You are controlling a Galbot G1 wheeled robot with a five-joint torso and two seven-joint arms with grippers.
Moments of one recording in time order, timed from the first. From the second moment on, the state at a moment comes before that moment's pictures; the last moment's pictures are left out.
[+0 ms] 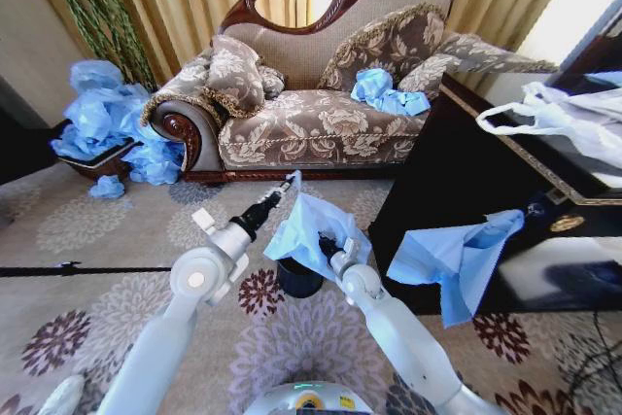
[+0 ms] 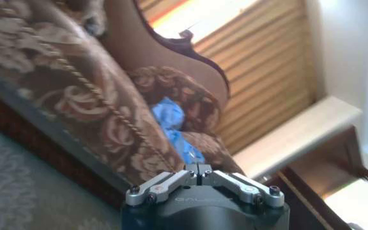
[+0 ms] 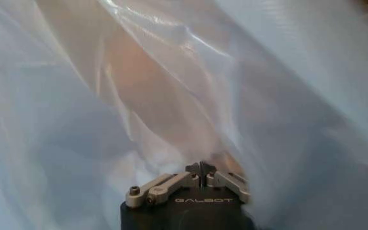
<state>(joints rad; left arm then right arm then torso) 1.03 -1.17 -0.40 -2.15 -1.45 0.30 -0.23 -0.81 1.25 -0.06 1.57 0.77 -0.27 0.17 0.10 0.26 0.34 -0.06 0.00</state>
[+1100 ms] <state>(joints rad) 1.18 -1.28 -0.63 -2.06 -1.40 0.25 -0.23 -0.58 1.39 -0.31 1.30 0.85 -0.37 0.20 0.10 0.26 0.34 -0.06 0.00</state>
